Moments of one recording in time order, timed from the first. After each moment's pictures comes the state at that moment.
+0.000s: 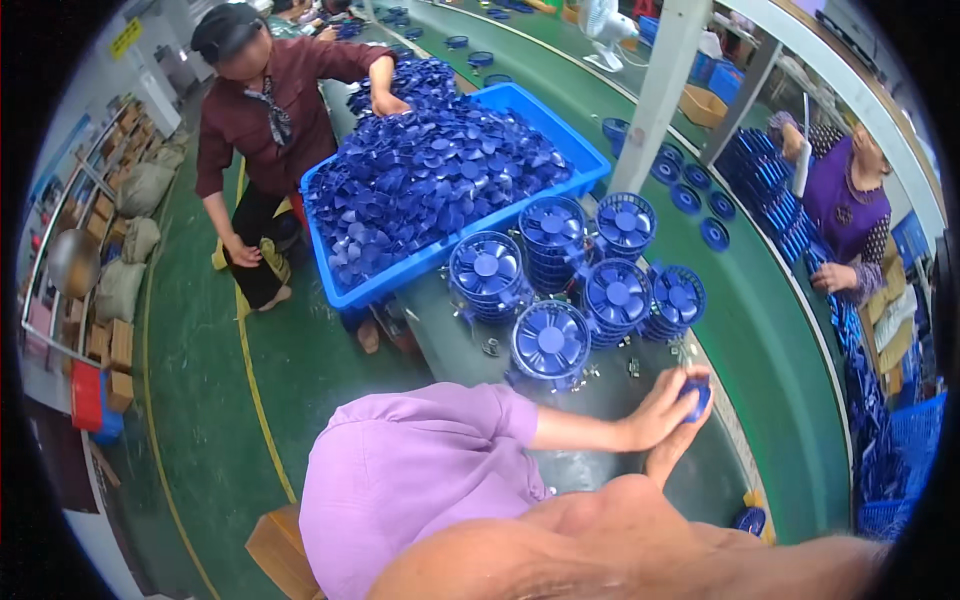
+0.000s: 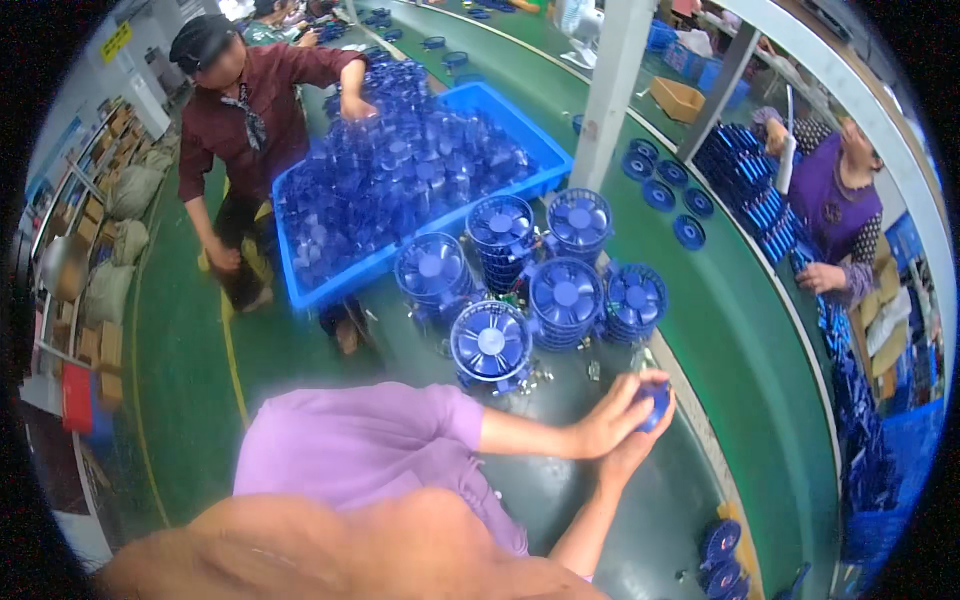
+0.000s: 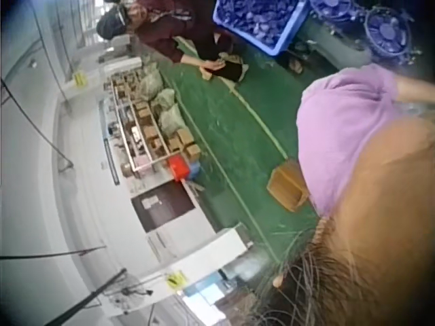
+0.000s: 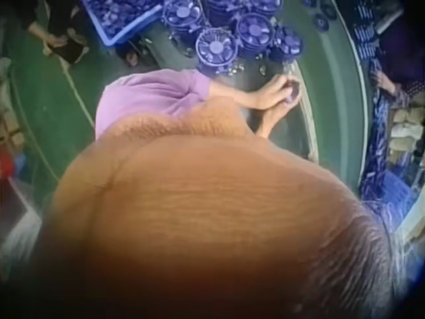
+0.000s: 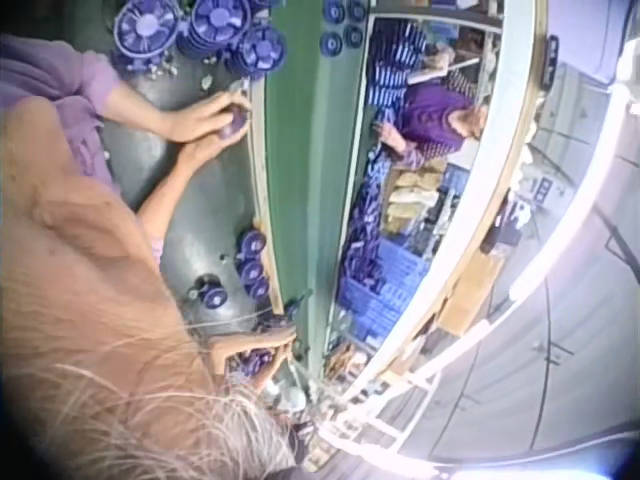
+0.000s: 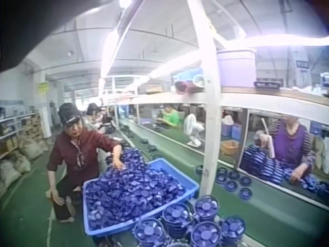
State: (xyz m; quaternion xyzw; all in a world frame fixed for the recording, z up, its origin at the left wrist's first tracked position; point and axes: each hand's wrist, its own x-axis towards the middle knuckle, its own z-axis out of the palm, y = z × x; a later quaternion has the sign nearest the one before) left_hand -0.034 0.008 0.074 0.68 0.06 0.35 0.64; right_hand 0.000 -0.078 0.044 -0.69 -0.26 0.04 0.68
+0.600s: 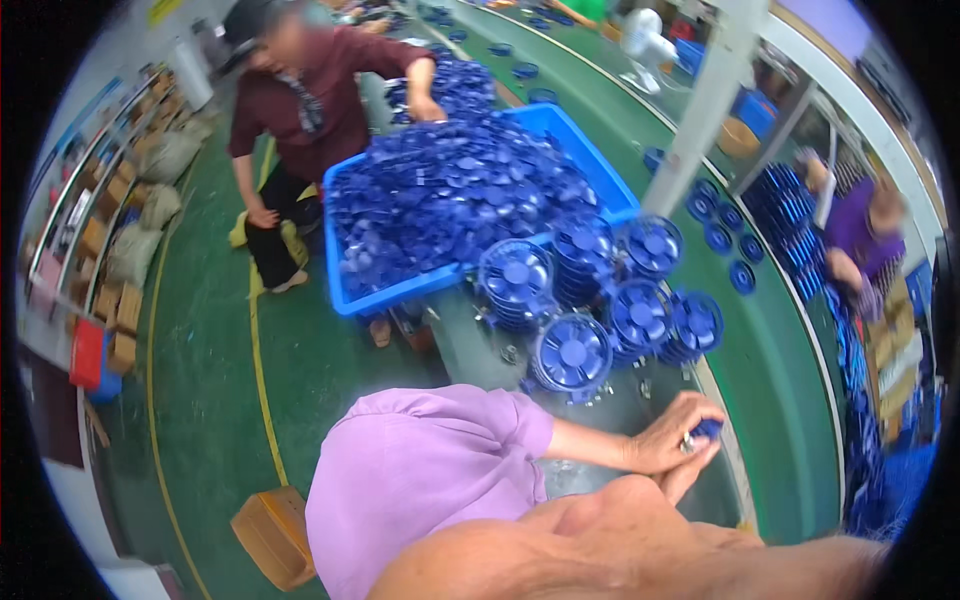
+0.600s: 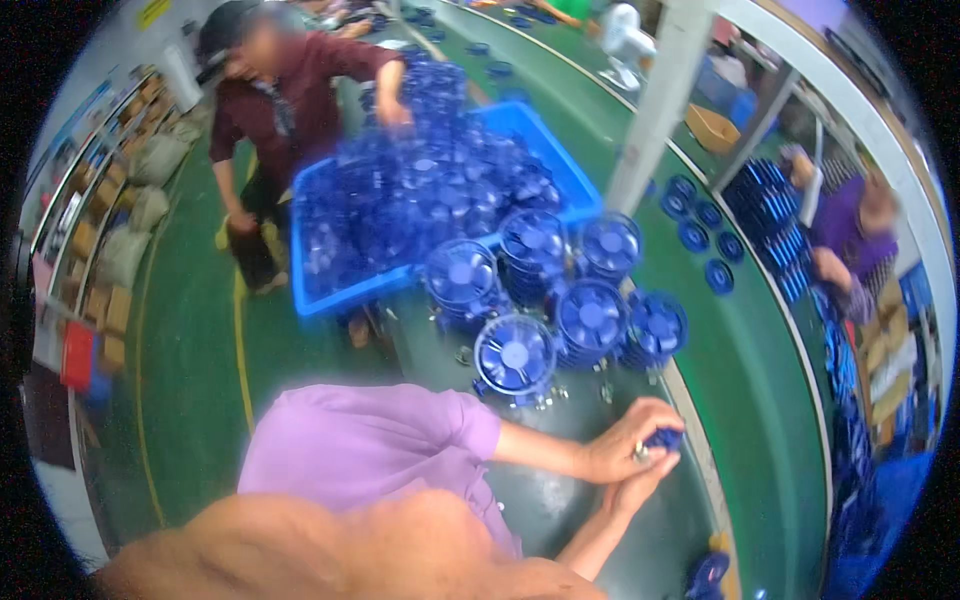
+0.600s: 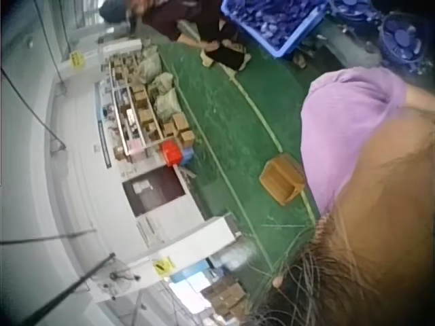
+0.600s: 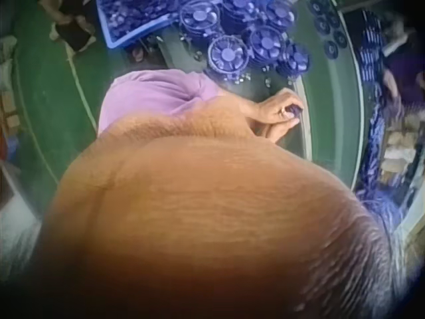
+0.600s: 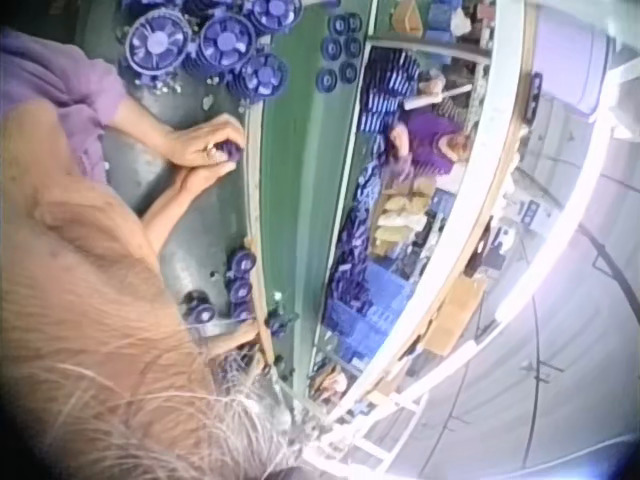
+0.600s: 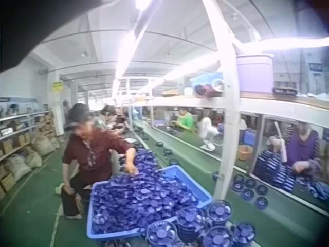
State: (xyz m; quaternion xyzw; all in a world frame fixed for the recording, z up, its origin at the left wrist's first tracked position) left_hand -0.035 0.012 0.071 0.73 -0.06 0.41 0.55; right_hand 0.000 -0.080 0.052 -0.39 -0.14 0.26 0.87
